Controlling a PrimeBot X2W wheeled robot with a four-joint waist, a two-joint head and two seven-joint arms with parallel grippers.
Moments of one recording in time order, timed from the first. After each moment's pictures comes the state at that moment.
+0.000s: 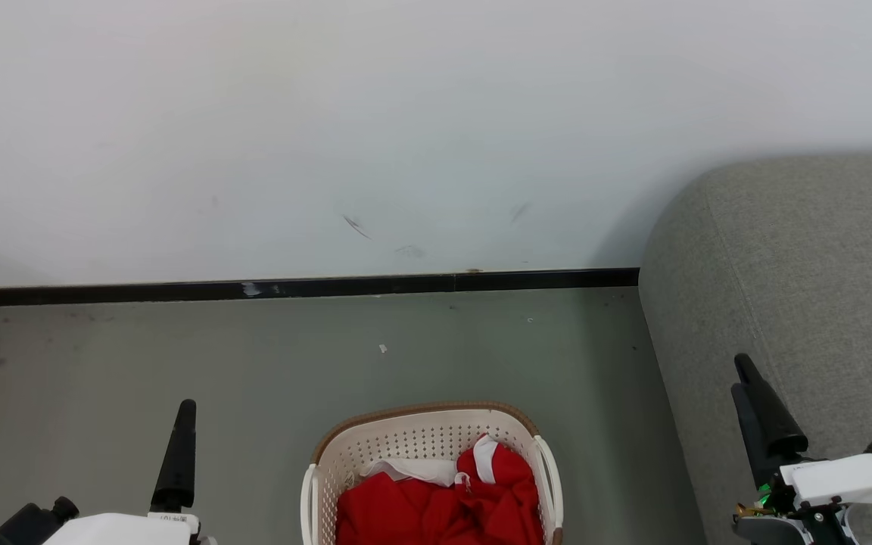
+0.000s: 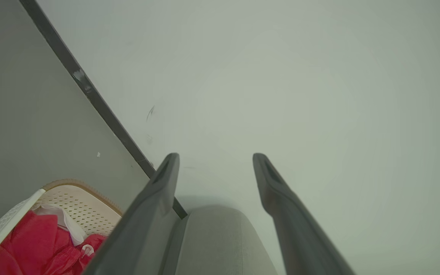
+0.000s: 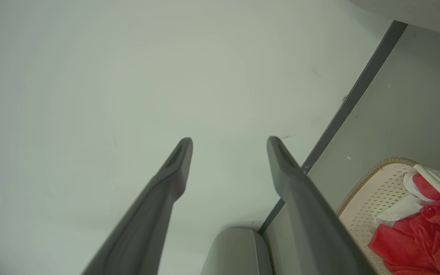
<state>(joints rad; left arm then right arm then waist) -0.01 0.07 -0.08 0.17 -1.43 -0.09 -0.09 -0.02 -0.16 0.11 0.14 1.52 0.12 -0.12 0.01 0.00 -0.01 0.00</state>
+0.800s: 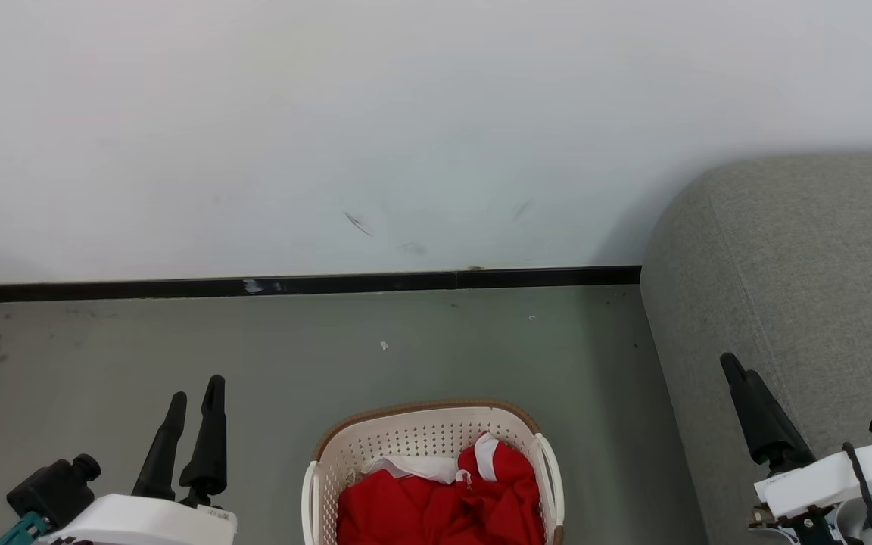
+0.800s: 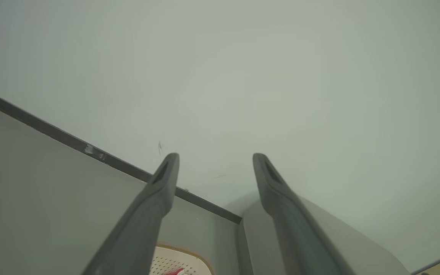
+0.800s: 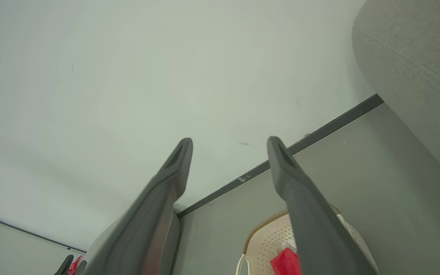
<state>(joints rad) -0.03 0.10 -0.13 0.10 -0.96 -0.05 -0.17 -0.03 -0.24 0.18 0.12 1.10 0.12 -0.19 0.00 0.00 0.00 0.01</state>
